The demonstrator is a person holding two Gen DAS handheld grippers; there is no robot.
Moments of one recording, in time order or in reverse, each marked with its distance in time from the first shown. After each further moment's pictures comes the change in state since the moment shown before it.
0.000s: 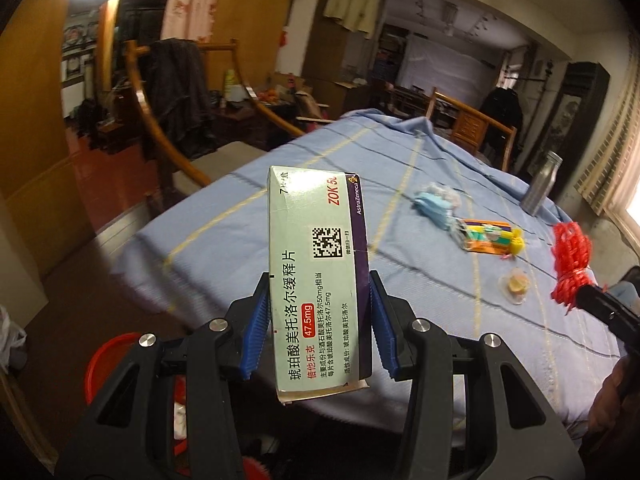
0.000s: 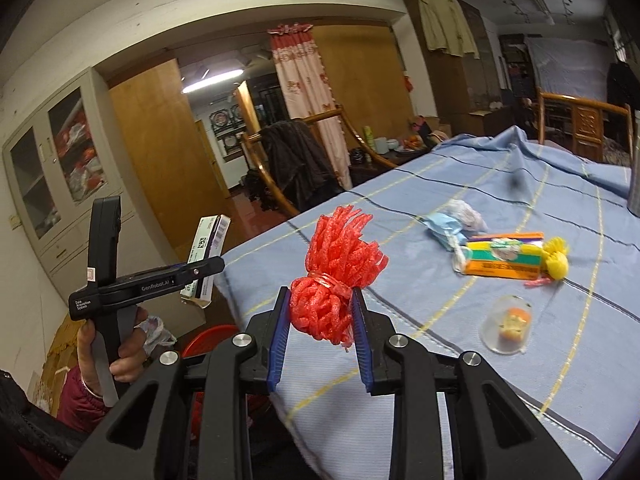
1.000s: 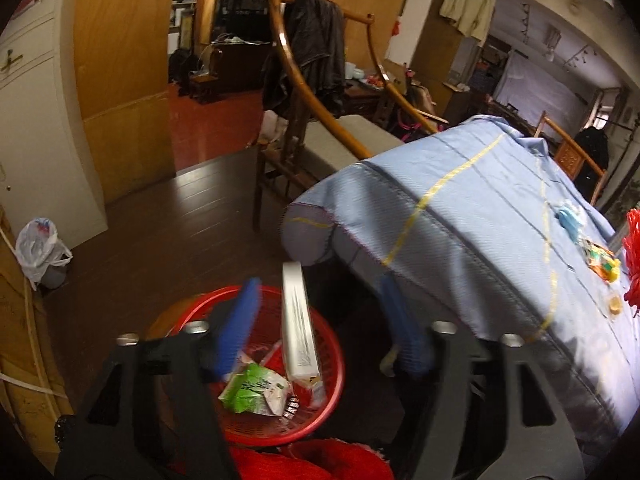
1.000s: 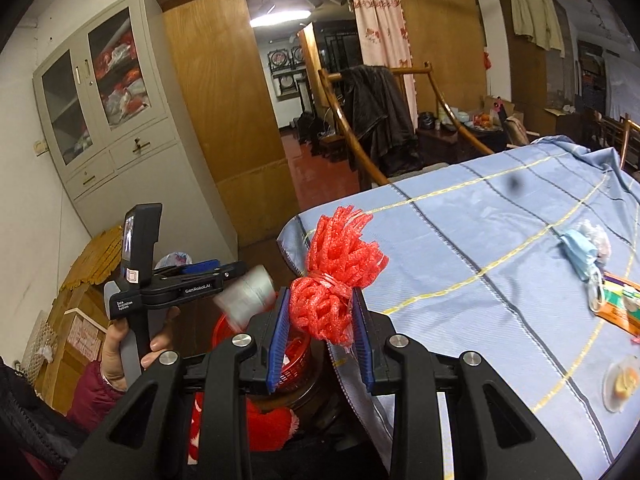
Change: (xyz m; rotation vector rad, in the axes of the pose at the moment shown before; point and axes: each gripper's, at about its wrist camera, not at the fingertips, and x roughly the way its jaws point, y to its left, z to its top) left arm -0.005 0.171 -0.056 -0.237 0.047 0.263; right arm 0.109 0.128 0.015 -0.182 0.207 0.133
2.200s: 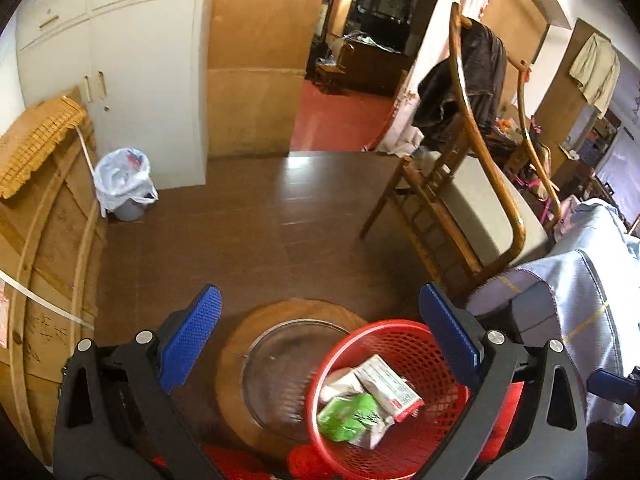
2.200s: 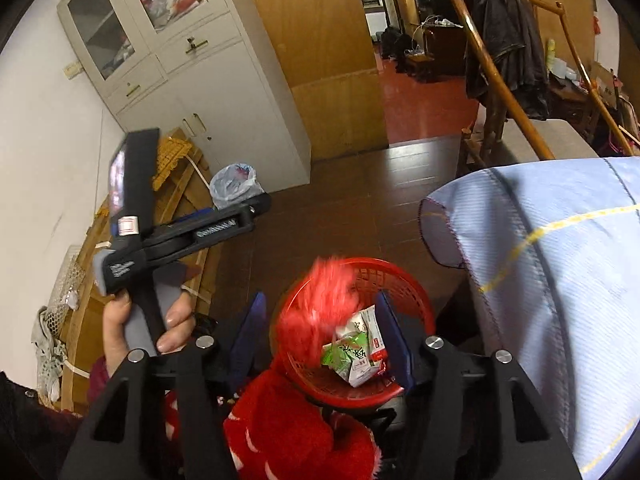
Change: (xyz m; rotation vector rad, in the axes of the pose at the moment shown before) left arm 0.005 0.154 0.004 -0.327 -0.022 0.303; right arm 0.203 0.128 0.027 -0.156 0.355 0.245
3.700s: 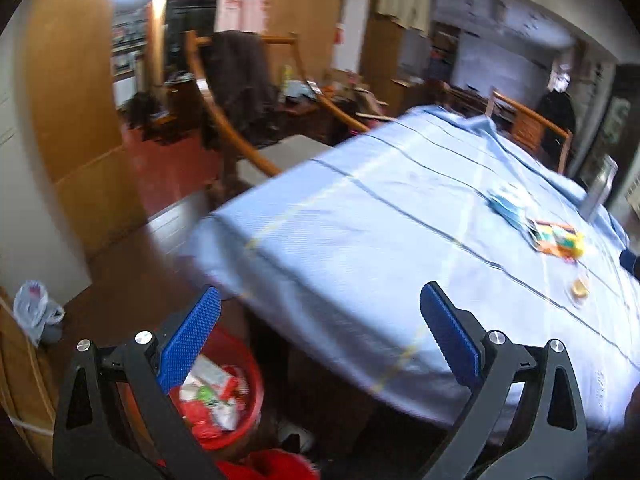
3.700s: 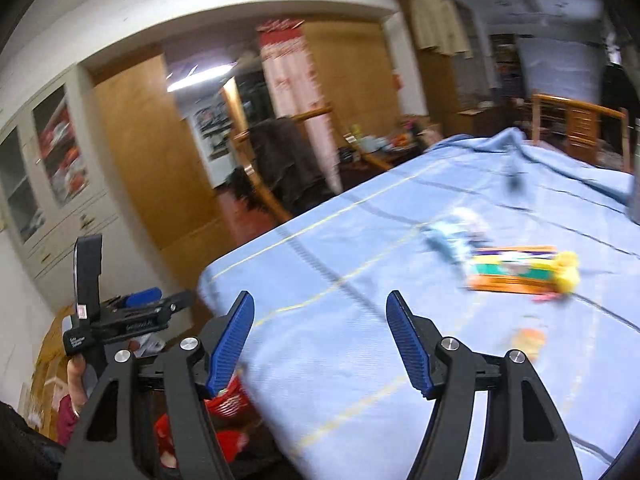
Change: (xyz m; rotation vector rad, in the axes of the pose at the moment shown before) left arm -0.120 -0.271 -0.089 0.535 -0.044 -0.391; right arm -0.302 -0.142 -0.203 0.386 -0.572 -0.436
